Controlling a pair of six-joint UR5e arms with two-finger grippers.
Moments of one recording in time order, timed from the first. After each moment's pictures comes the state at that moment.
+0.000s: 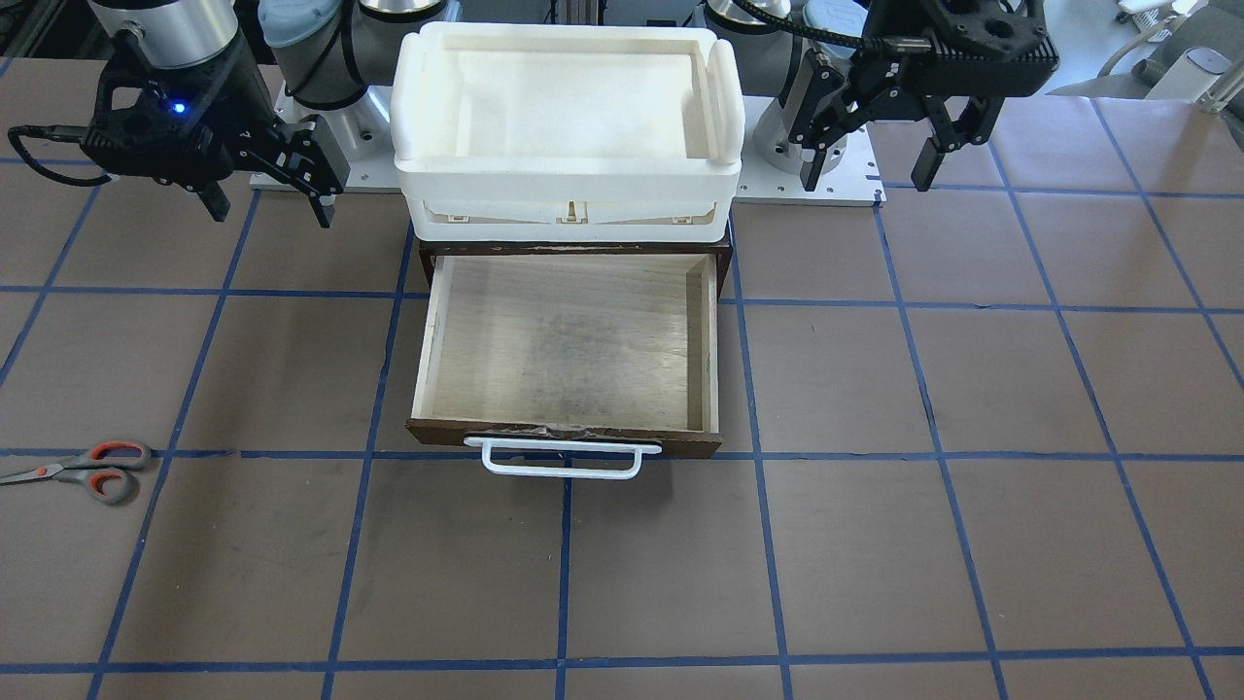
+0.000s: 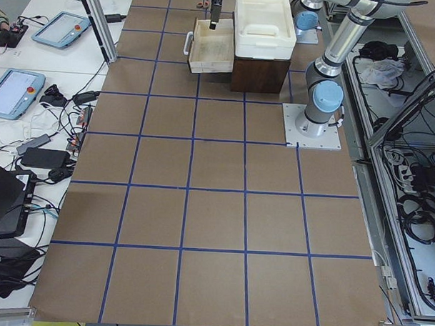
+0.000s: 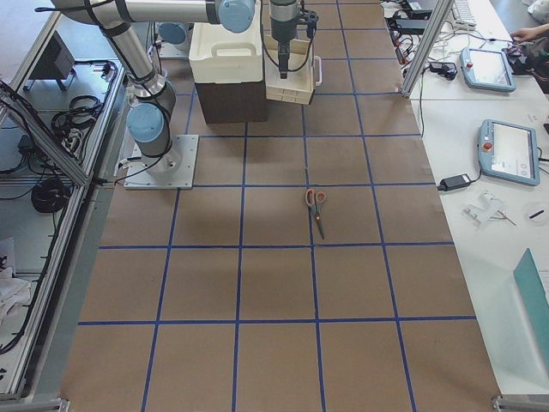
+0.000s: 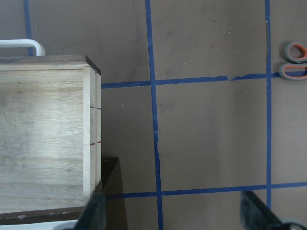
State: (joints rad) left arm -1.60 -1.47 -1.50 -1.57 1.58 -0.06; right arm 1.53 -1.69 1.69 -1.62 -1.57 0.01
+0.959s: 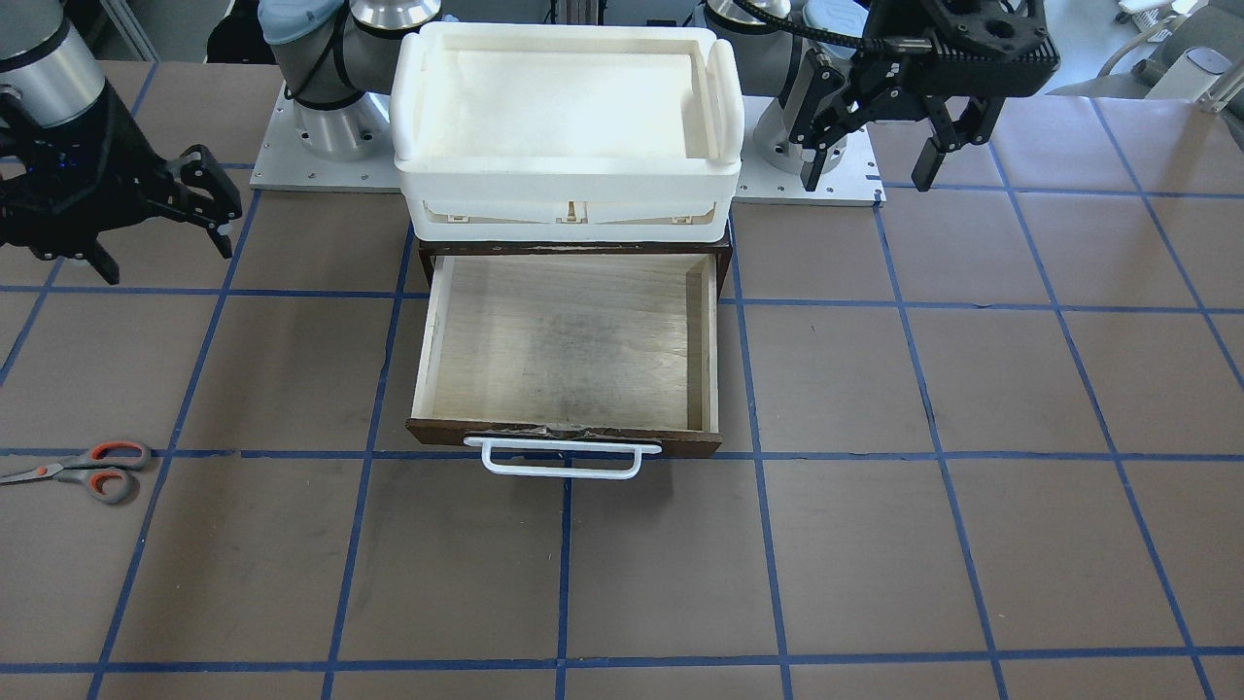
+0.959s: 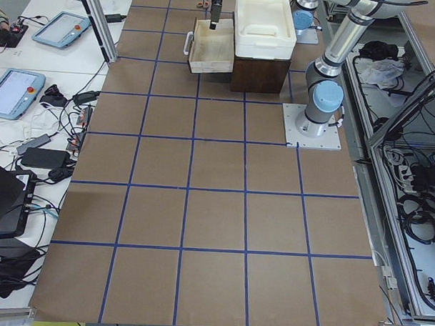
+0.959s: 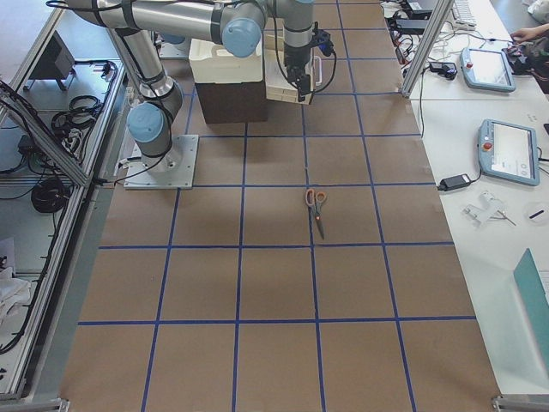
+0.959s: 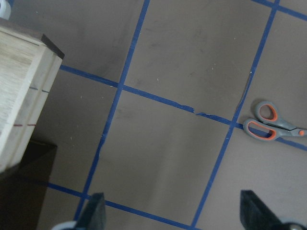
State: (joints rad) left arm -1.59 -1.48 -1.50 -1.57 1.58 -0.06; right arm 1.34 -1.62 1.68 -1.68 -1.57 -0.63
